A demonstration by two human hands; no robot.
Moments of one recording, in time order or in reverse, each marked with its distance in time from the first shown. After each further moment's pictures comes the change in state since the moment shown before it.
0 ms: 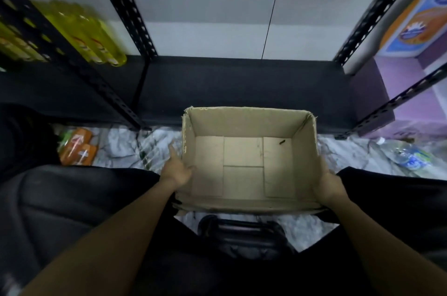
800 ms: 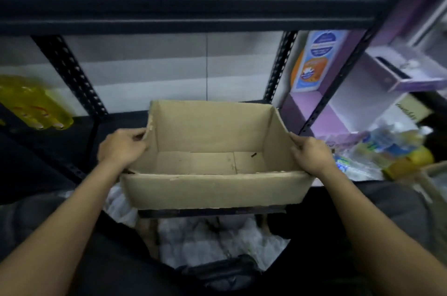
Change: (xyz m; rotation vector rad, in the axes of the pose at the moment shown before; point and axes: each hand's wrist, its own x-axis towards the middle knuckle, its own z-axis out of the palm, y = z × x) left_hand -0.052 0.155 -0.132 0.141 0.336 0.340; right_hand -0.066 -0.043 -0.168 -0.141 0.489 -0.113
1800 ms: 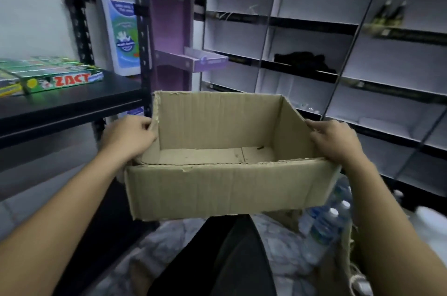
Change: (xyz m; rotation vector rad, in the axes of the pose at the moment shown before) left_hand -0.149 0.390 0.010 -0.166 -0.174 0.897; right_hand -0.270 0.201 -0.281 -0.159 0.662 0.690
